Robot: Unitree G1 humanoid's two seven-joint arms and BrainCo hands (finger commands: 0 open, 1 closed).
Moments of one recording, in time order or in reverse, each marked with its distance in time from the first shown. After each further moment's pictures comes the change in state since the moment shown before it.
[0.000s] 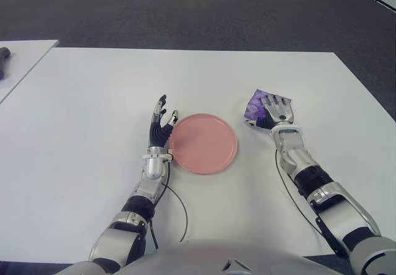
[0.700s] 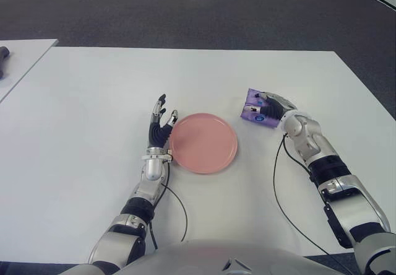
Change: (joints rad) left arm 0.027 0.009 -0.001 -0.044 0.000 0.000 -0.005; right arm -0.043 -0.044 -0.140 -0.027 0.338 -0.190 0.267
